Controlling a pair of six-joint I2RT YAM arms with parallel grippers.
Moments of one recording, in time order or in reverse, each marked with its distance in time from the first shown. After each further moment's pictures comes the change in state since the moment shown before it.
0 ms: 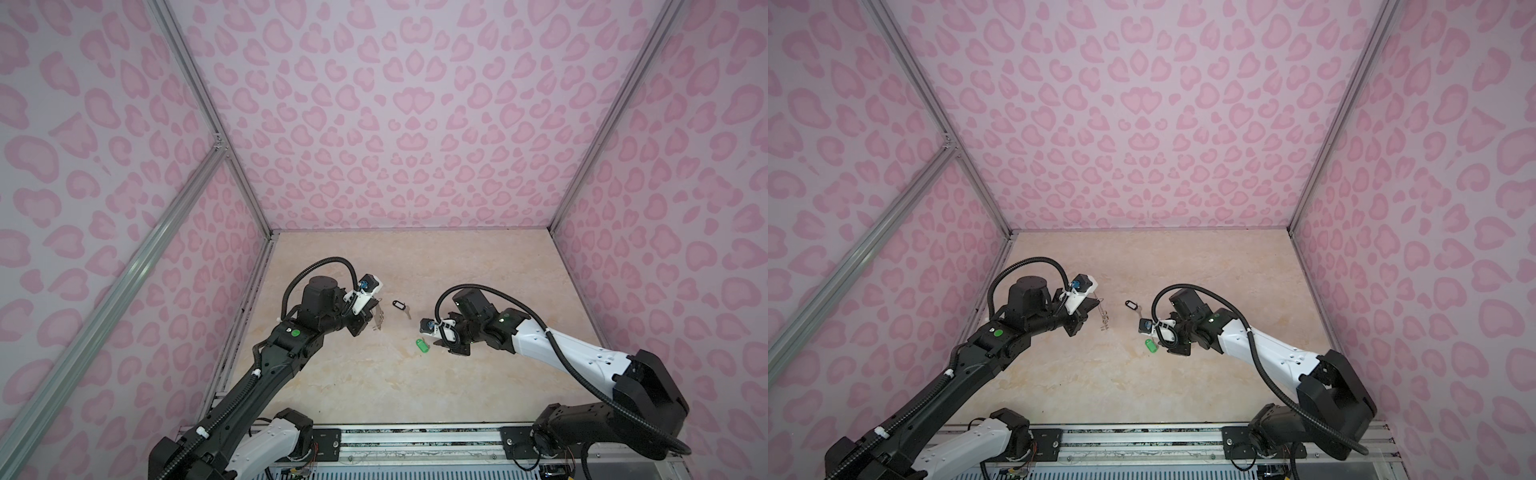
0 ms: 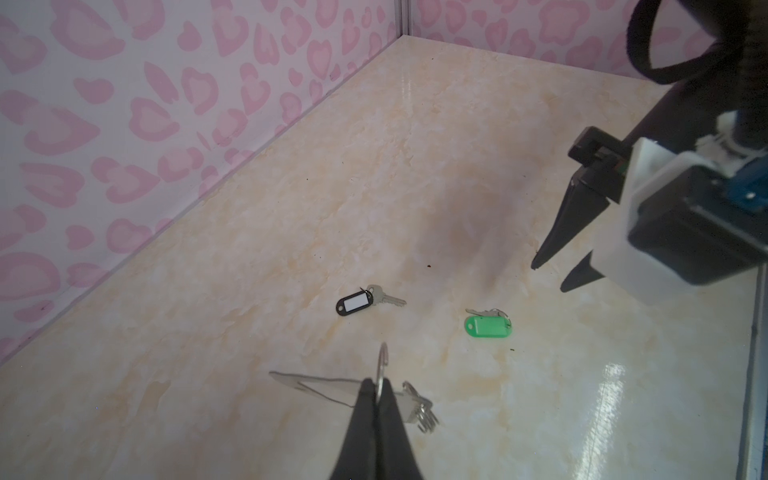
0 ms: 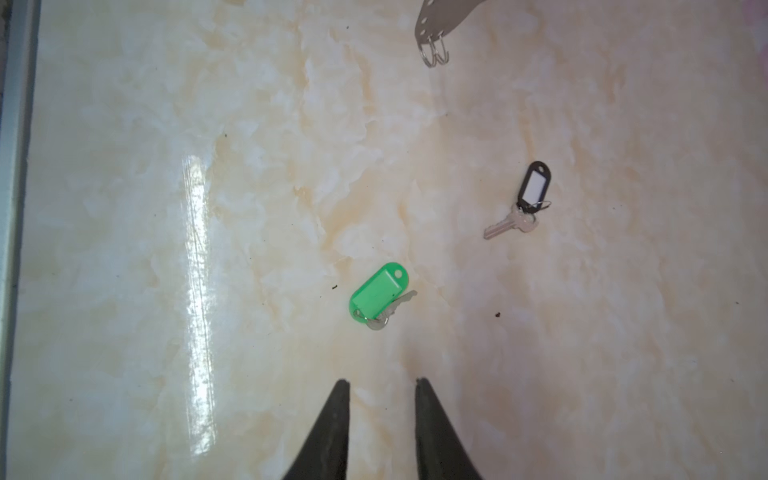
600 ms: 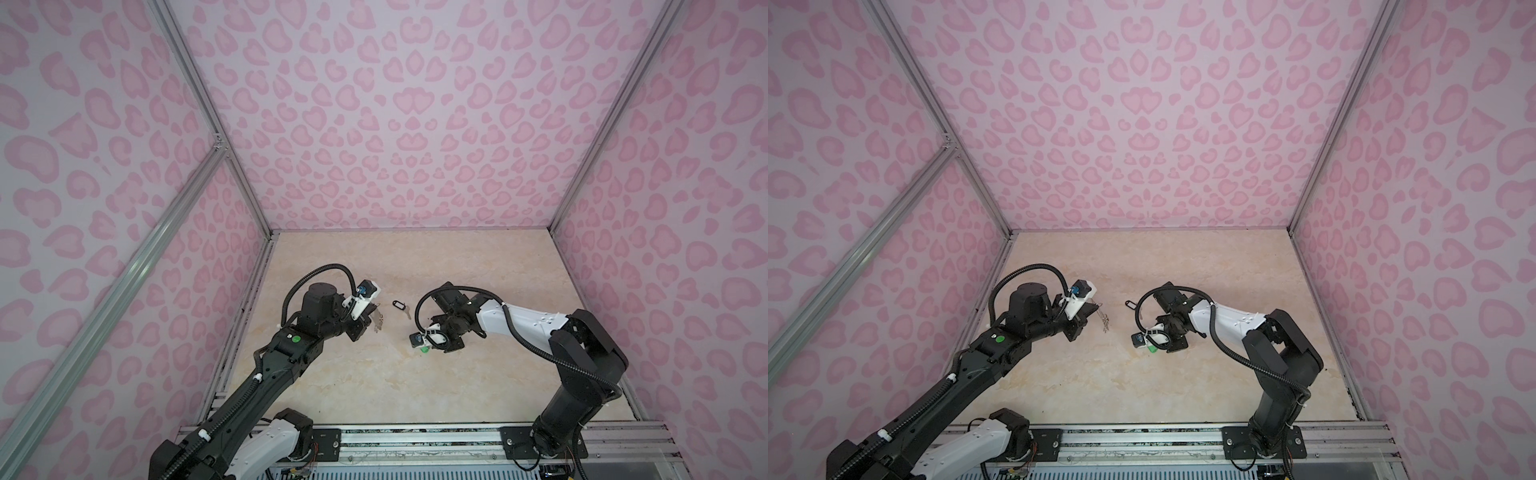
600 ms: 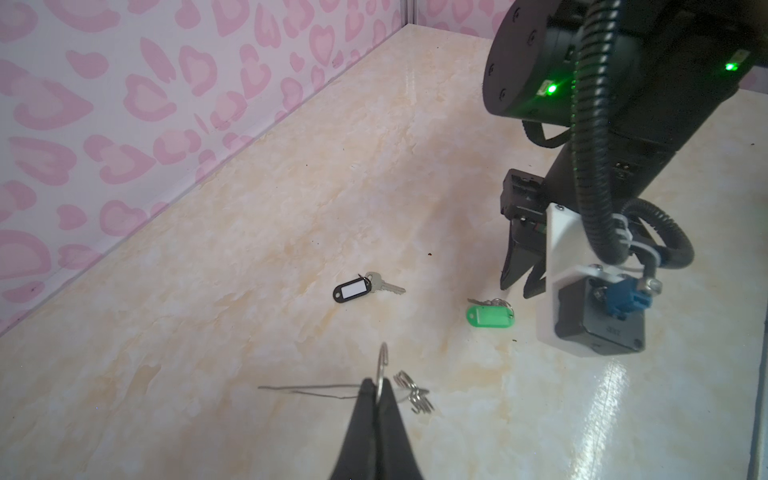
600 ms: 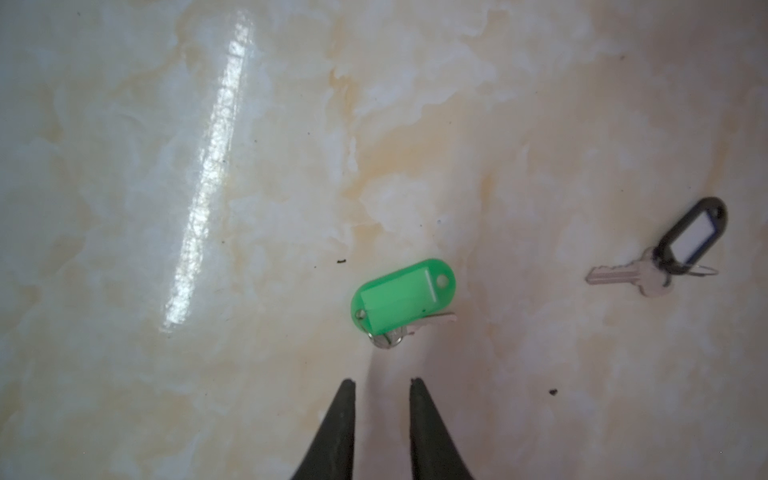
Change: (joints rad) left arm 0.006 -0.013 -0.058 0.043 -0.006 -0.004; right arm -0.008 0.303 0.176 -0.130 0.034 -0.368
